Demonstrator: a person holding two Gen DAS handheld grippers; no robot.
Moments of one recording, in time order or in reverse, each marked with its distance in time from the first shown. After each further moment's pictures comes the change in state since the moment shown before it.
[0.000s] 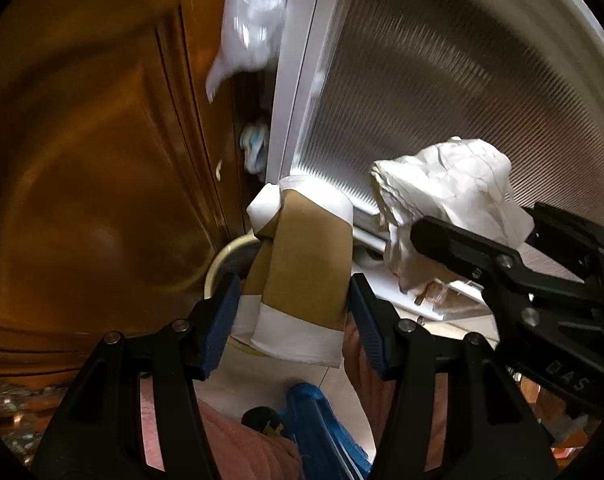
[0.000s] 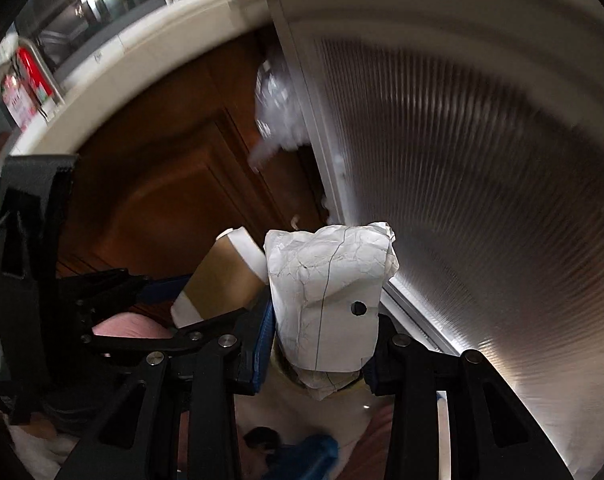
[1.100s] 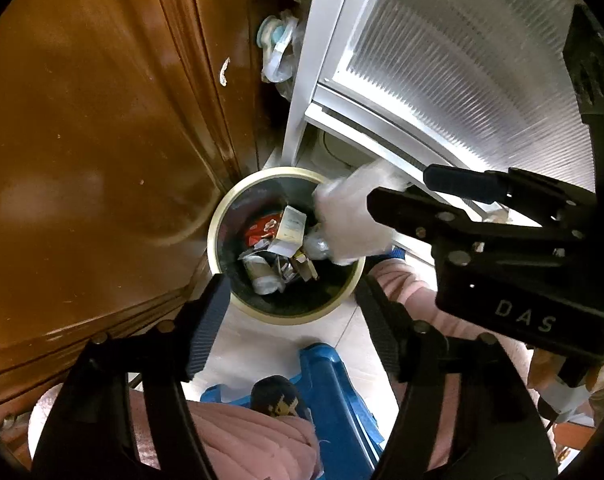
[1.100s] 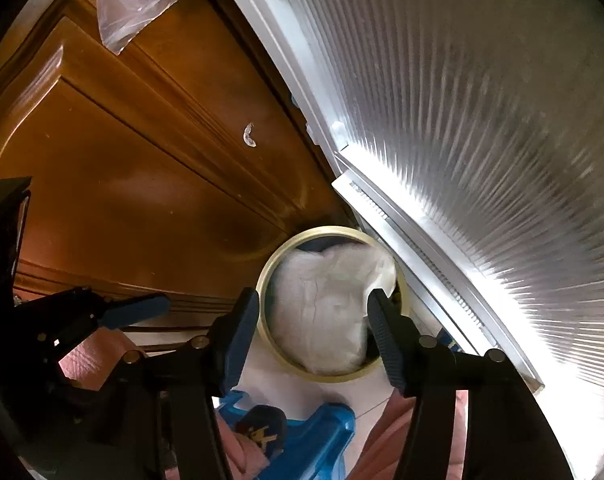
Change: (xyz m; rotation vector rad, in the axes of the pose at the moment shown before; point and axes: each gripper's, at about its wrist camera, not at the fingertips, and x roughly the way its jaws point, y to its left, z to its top) left arm 0.106 0.027 0.003 -0.034 0.236 0.042; right arm 0.178 -0.042 0.004 0.096 0.270 0.073
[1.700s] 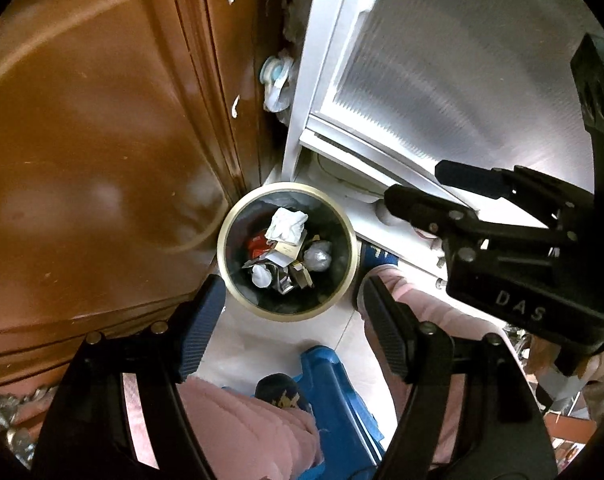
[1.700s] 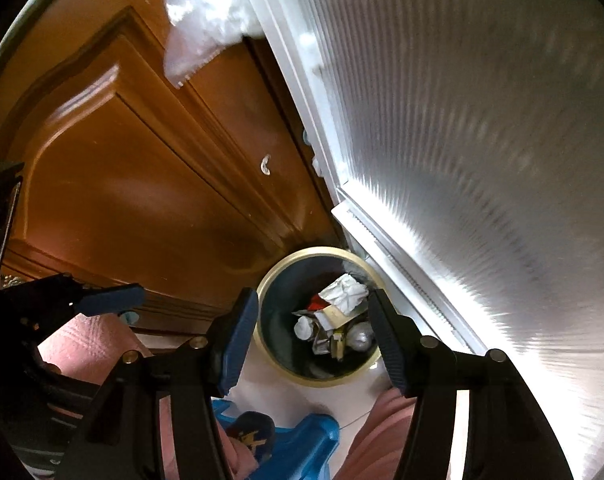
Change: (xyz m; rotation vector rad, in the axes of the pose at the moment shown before) left arm -0.066 -0.005 -0.012 0.028 -0.069 0.000; right arm -0.050 0.023 -0.011 -0.049 -0.100 -0.063
